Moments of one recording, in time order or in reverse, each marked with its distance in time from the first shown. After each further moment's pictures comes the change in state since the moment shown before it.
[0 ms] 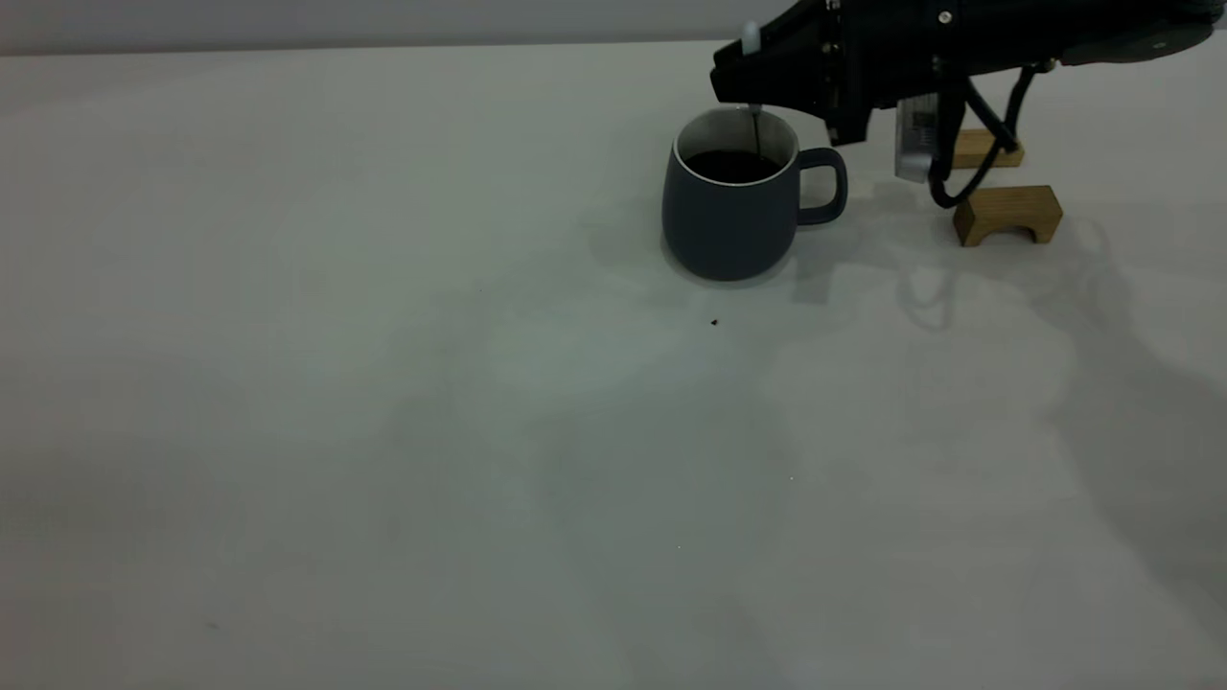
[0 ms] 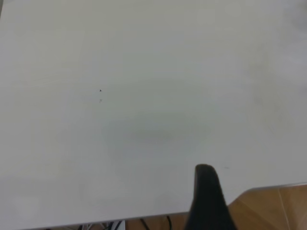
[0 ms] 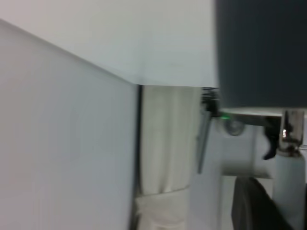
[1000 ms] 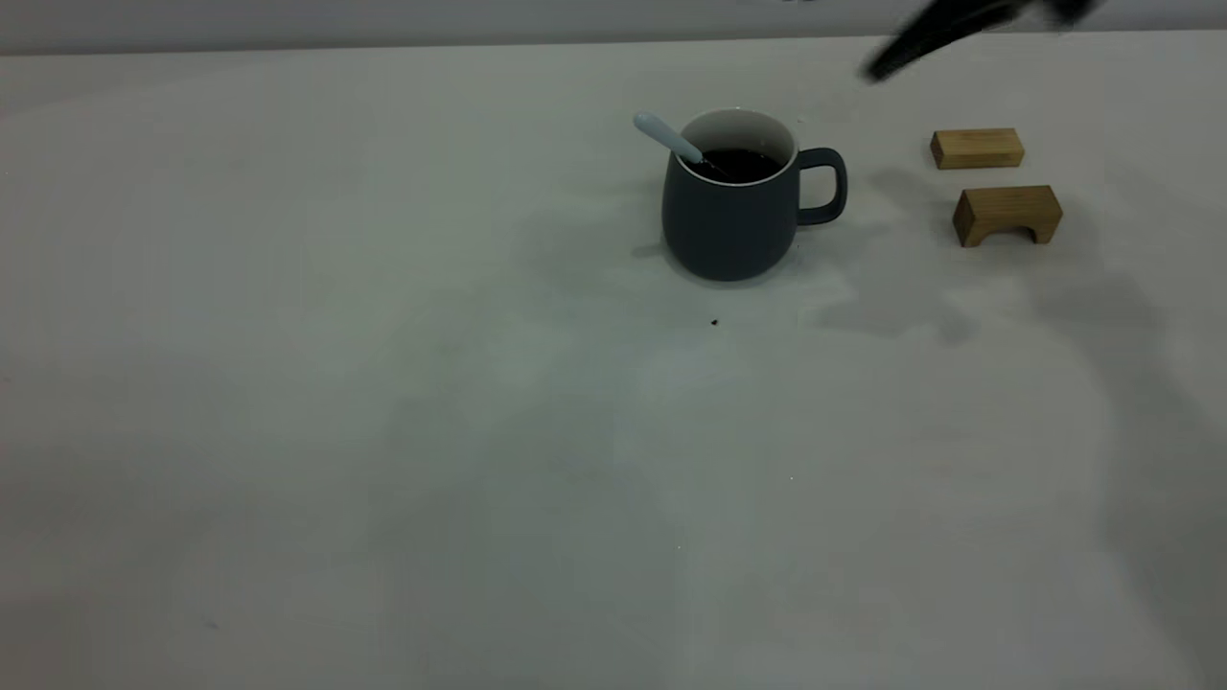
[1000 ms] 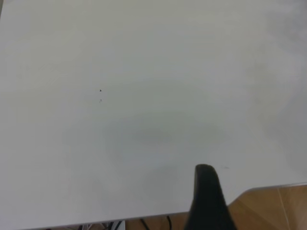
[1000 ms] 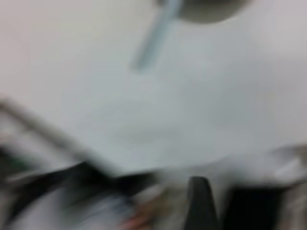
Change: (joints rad) left arm 0.000 0.000 0.000 0.000 0.000 0.000; right arm 0.021 -0.414 0.000 -0.897 0.132 -0.094
